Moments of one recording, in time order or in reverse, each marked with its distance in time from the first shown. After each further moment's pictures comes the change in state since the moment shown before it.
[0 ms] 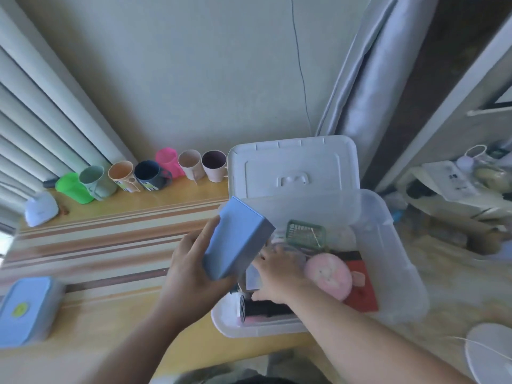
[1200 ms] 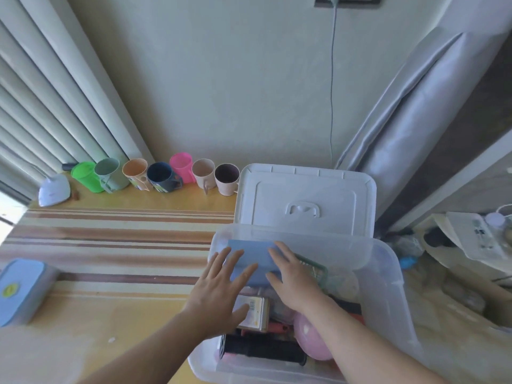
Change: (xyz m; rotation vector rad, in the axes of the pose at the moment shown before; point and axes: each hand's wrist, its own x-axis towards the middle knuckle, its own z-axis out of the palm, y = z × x) left_hand 0.053 -0.031 0.086 0.722 -0.272 0.211; right_hand 0.030 0.080 -0.035 0.433 0.185 -0.076
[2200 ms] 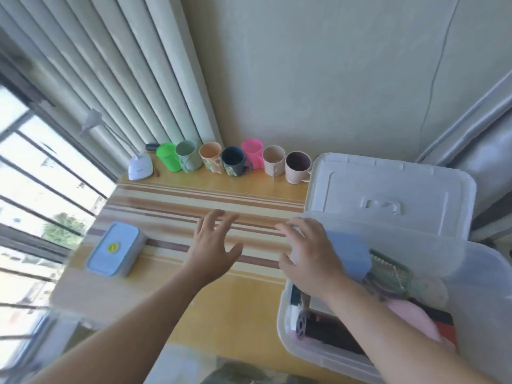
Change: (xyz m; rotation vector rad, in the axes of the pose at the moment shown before) left_hand -0.070 -0.158 -0.022 -0.385 0.305 -0.462; right_hand 0.022 -0.149 0.031 -0.022 0.283 -0.349
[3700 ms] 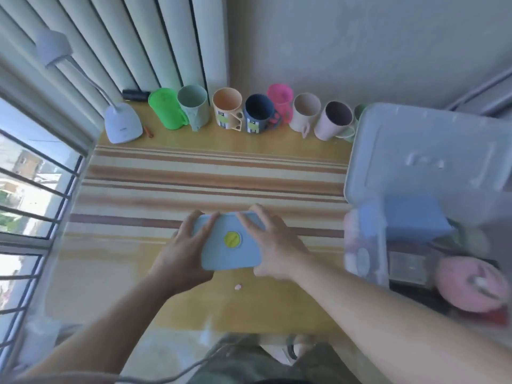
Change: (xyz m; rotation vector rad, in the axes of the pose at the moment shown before) left_hand -0.006 -0.246 -0.019 0.014 -0.375 0.108; right_hand 0.089 -0.137 0.192 -0.146 -0.572 0.167
